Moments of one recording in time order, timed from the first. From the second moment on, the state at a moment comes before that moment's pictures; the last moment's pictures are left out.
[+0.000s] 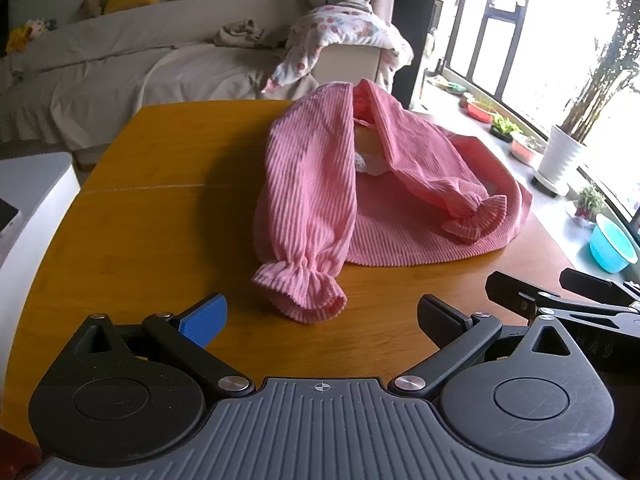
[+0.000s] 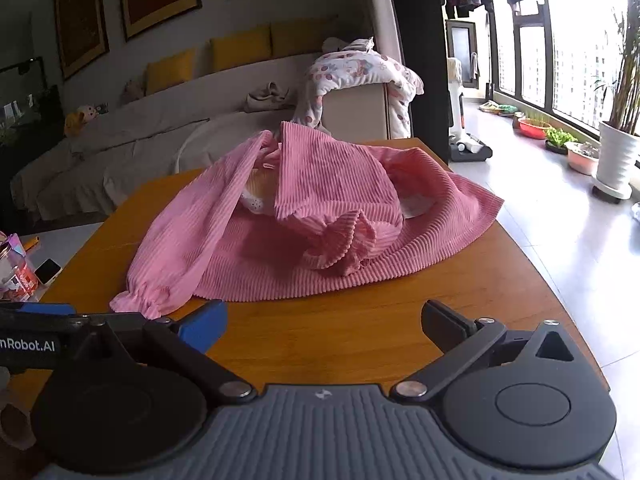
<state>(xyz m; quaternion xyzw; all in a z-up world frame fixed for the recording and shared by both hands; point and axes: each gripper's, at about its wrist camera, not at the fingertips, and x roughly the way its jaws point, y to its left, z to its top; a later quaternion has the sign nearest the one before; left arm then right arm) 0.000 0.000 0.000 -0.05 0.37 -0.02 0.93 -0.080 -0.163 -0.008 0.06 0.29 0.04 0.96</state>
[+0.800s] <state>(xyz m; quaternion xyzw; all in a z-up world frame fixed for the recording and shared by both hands) -0.002 0.002 0.001 -0.06 0.37 -0.02 0.93 -0.081 -0.166 -0.007 0.06 0.29 0.04 0.95</state>
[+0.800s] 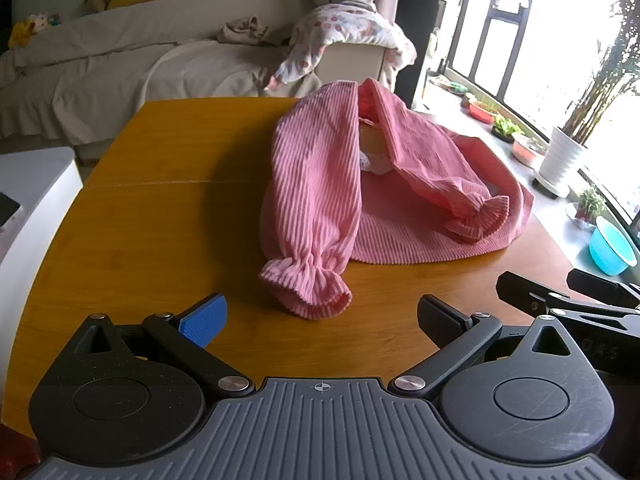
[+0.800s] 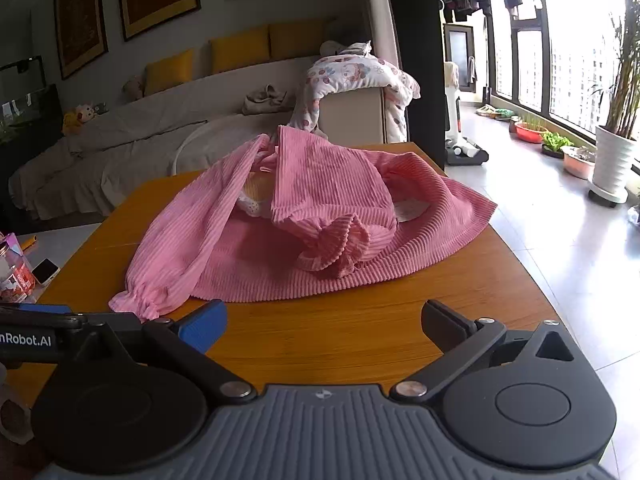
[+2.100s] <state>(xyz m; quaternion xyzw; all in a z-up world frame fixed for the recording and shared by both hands) -0.001 0.007 -0.001 -0.07 0.39 -0.02 0.92 -0.076 -0.170 -0.014 0.07 0.31 0.04 0.95</state>
